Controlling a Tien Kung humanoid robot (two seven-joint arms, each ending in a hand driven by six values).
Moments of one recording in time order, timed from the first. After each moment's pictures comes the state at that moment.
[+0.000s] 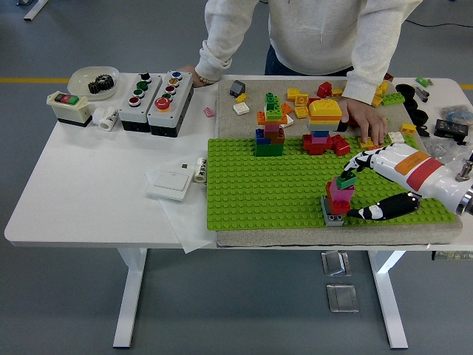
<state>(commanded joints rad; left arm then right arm) -0.12 0.03 -0.78 -0.18 1.23 -0.10 0.26 0.53 -0.79 0.74 1.49 -1.84 -0.10 0.26</state>
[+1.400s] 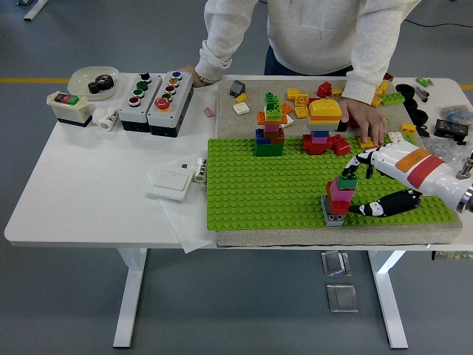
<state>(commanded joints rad) -0.12 0.03 -0.78 -0.18 1.23 -0.10 0.26 0.54 -0.79 0.74 1.49 -1.85 -0.11 0.26</state>
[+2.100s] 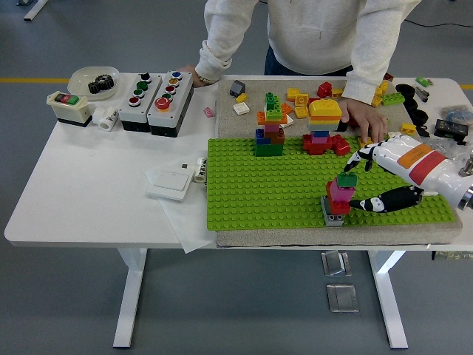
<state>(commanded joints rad) -0.12 0.03 -0.79 -0.18 1.23 -0.10 0.26 0.53 -0.79 0.76 1.50 -1.86 -0.14 0.26</state>
